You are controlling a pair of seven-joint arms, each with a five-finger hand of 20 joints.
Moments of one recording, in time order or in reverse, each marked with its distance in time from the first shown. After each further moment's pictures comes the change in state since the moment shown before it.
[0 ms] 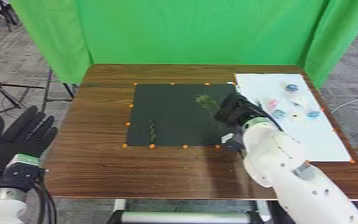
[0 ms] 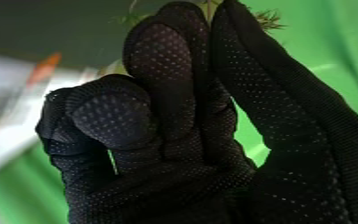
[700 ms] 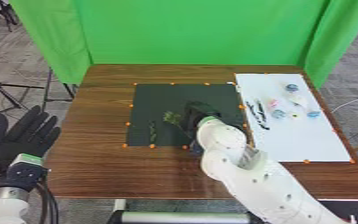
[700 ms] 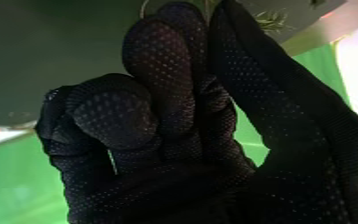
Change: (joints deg) left arm -0.2 0.6 0.4 0.1 -0.1 0.1 0.0; right arm 11.6 -9.4 -15.9 9.4 -13.6 -14.1 5.6
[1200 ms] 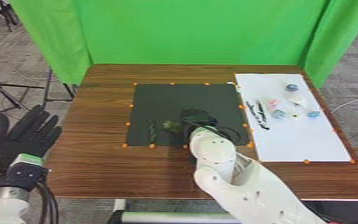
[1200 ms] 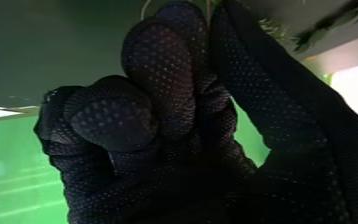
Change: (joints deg) left arm -0.1 0.4 0.2 0.6 -0.5 -1.5 0.2; right arm -2.9 -1.5 -1.8 -2.1 -8.5 -6.4 2.2
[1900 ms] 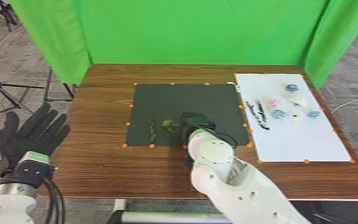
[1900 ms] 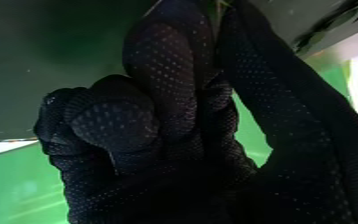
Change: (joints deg) left arm -2.9 0.5 2.3 1.6 -0.4 -1.7 -1.7; right arm -2.8 -3.7 2.9 2.5 1.6 4.5 0.6
